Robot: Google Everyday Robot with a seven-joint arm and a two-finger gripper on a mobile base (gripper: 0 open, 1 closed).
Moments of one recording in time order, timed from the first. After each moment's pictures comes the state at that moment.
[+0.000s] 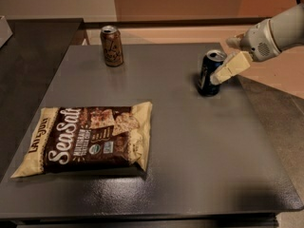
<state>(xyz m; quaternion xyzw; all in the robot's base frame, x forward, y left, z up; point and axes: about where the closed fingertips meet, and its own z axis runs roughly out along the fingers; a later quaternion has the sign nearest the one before) 0.628 -0.199 0.904 -0.50 0.77 0.18 0.36</state>
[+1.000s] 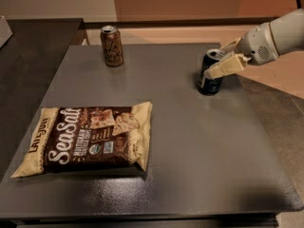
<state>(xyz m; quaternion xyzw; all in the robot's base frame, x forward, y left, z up) 0.613 -0.182 0.904 -0.51 0.75 0.23 0.37</state>
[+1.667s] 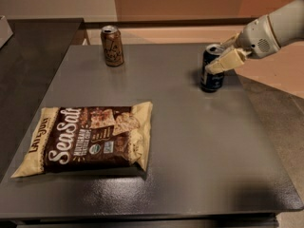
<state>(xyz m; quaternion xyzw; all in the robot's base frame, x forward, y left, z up) 0.615 -0.182 0.917 -0.52 0.75 0.21 0.35</state>
